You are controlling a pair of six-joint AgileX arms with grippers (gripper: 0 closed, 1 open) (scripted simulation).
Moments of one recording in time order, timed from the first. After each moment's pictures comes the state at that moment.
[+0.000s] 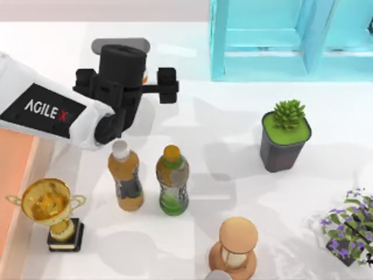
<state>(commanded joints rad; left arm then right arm) -0.45 2.09 1.08 0.48 -0.36 -0.22 0.00 0.00 0.00 0.00 0.00 0.00</state>
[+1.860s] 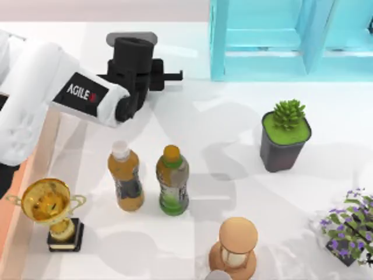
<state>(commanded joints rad) -0.40 2.43 1.45 0.46 -0.30 -0.19 0.00 0.00 0.00 0.00 0.00 0.00</state>
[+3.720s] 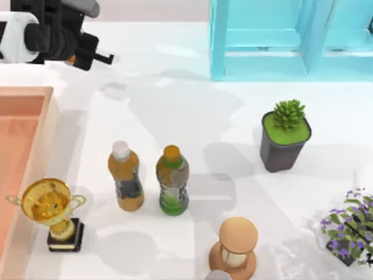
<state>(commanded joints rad) -0.14 2.13 1.48 -0.10 -0.01 0.28 0.00 0.00 0.00 0.00 0.00 0.00</state>
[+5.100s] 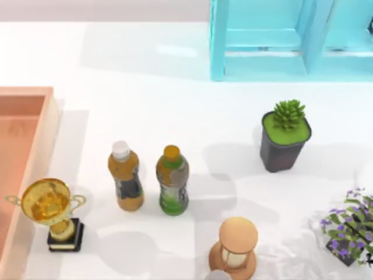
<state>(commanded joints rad) 0.87 1.78 1.11 -1.07 1.06 1.77 0.00 0.00 0.00 0.00 0.00 0.00</state>
